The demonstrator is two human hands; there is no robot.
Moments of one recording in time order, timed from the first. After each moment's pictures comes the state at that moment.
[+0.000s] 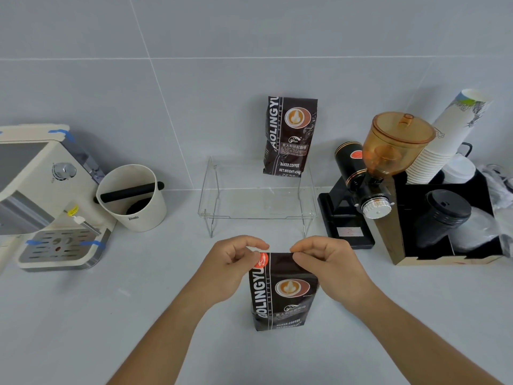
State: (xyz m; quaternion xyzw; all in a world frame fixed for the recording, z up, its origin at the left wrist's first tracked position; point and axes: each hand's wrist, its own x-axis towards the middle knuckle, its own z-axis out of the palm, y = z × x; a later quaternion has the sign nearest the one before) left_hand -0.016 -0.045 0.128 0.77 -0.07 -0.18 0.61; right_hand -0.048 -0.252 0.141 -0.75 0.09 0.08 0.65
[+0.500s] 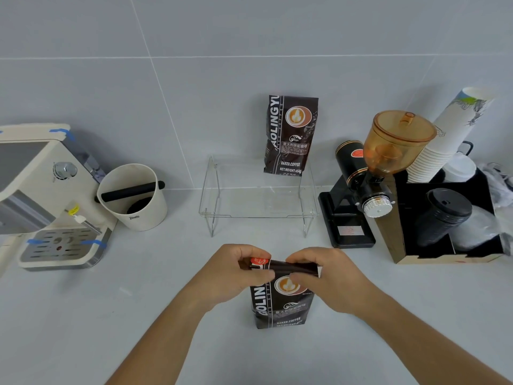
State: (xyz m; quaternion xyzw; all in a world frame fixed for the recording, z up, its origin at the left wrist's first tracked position) left_hand -0.018 -0.048 0.130 0.80 -0.01 -0.27 0.54; right_hand -0.052 -0.260 0.130 -0.91 -0.05 0.09 0.41
